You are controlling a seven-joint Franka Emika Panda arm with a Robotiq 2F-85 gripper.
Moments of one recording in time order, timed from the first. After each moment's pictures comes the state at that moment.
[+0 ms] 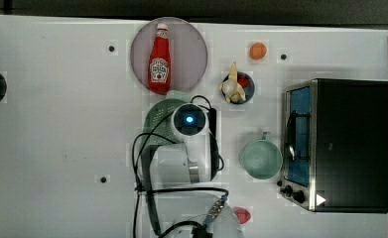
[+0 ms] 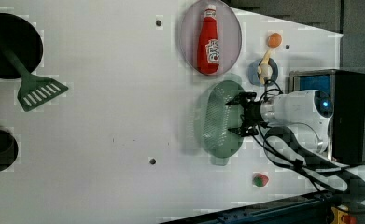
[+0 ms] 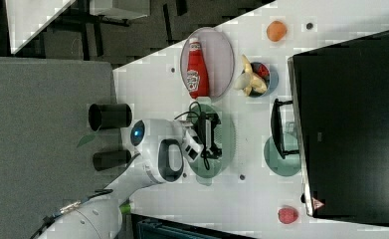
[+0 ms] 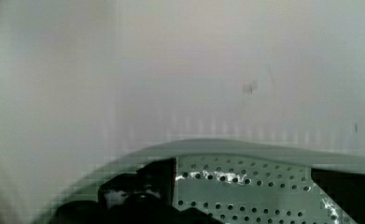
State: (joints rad) arm -0.12 0.43 0.13 -2.34 -0.16 1.06 0.96
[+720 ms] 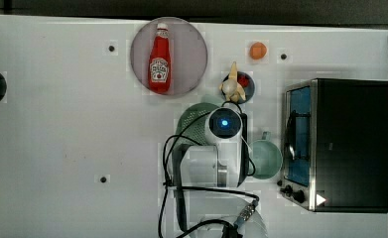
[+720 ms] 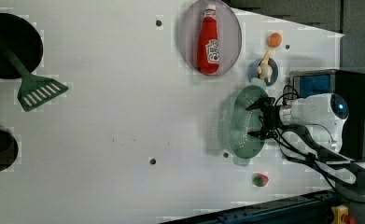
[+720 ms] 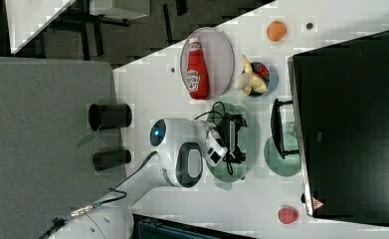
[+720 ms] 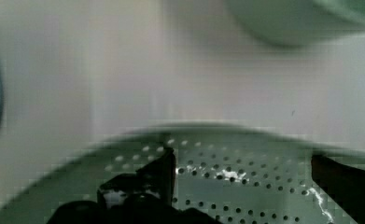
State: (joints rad) arm -0.12 0.43 -0.02 -2.35 -0.17 1.05 0.85
